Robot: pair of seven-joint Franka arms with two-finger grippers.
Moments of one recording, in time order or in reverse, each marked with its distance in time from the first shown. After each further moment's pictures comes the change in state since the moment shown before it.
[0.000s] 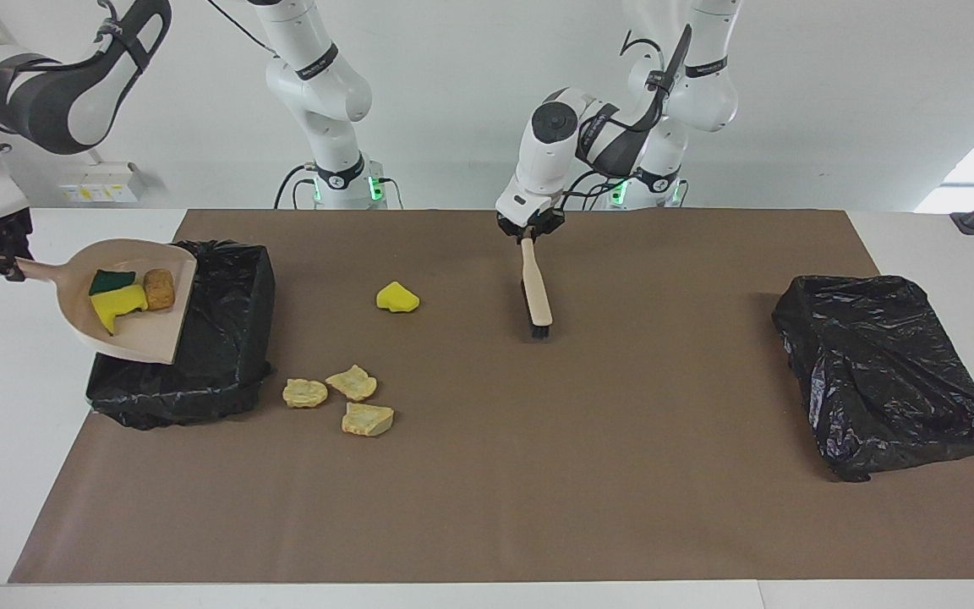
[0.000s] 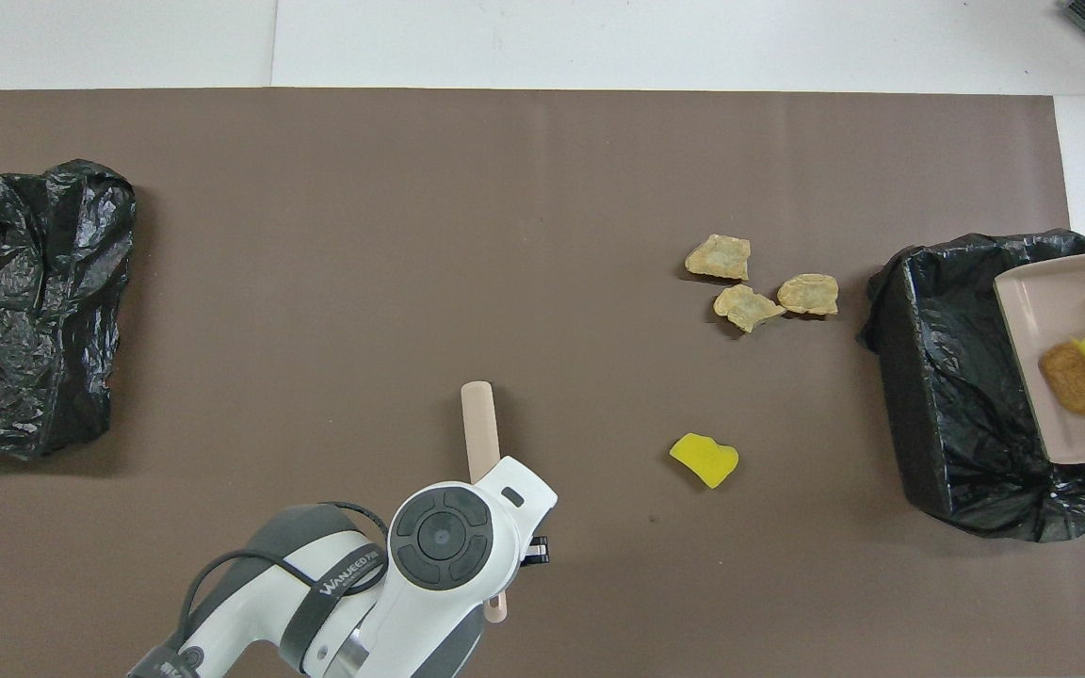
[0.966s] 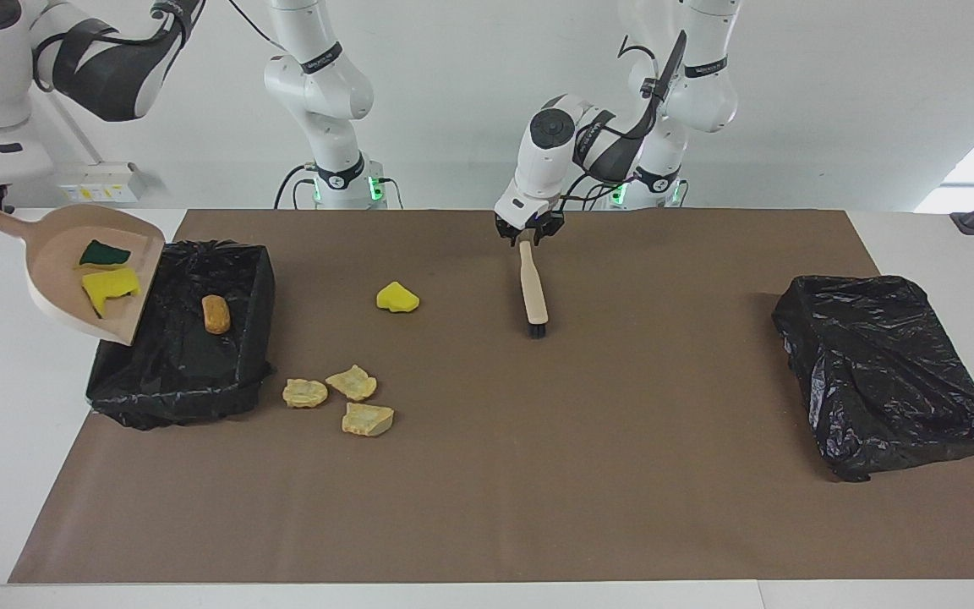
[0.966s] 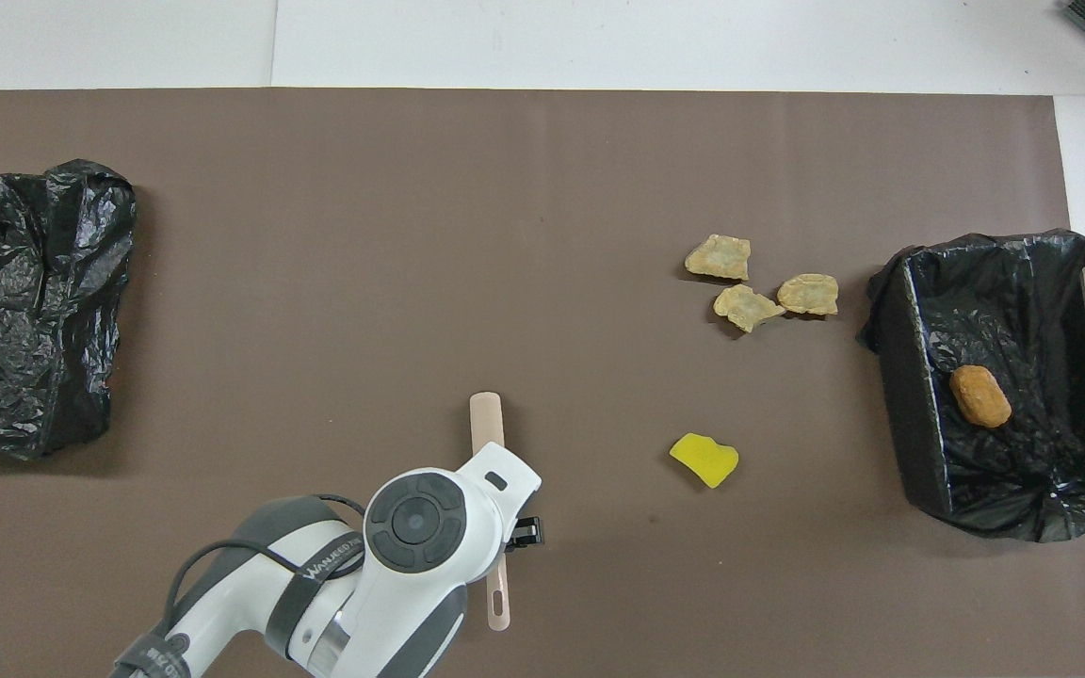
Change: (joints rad) left arm 0.053 0.006 0.029 0.000 -0.006 0.049 0.039; right arm 0.046 -0.164 0.004 -0.102 -0.264 -0.035 0.277
